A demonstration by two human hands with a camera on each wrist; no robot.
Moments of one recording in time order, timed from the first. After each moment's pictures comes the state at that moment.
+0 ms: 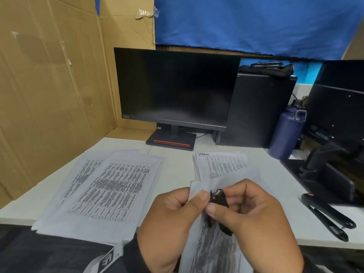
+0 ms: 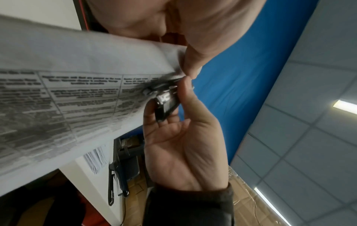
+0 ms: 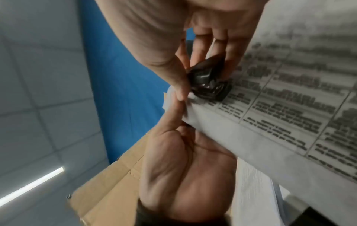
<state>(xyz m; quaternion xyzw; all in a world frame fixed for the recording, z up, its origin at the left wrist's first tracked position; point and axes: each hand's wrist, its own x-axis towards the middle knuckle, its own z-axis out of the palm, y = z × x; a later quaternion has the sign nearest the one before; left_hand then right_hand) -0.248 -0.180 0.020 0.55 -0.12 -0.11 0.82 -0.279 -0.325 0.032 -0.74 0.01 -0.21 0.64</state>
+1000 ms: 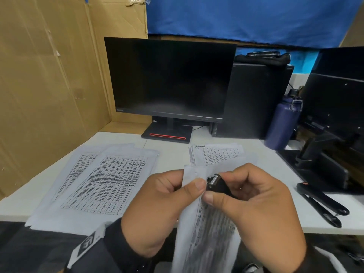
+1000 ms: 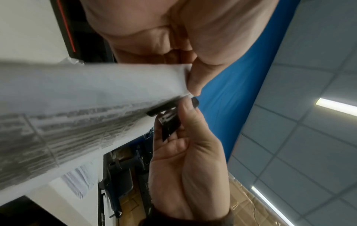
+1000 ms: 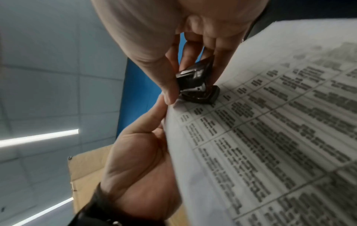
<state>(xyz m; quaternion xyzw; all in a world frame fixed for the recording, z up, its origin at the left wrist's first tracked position) -0.240 -0.167 0.034 0.57 -0.19 -0.12 0.79 -0.285 -0.329 0.048 -0.72 -0.04 -0.25 0.65</state>
